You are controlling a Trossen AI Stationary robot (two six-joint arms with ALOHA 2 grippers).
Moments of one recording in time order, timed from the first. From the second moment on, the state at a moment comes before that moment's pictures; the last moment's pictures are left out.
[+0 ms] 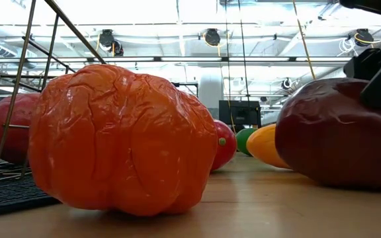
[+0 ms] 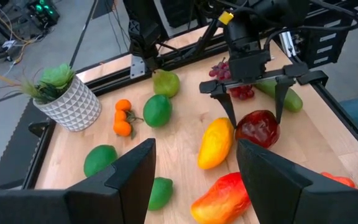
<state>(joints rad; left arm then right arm) -0.43 1.38 1.31 -0.44 -0.38 0.12 0.82 1.75 0.87 -0.10 0.68 0.93</state>
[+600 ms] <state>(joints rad) -0.43 1.38 1.31 -0.41 -0.38 0.13 0.77 1.57 0.87 -0.10 0.69 0.70</state>
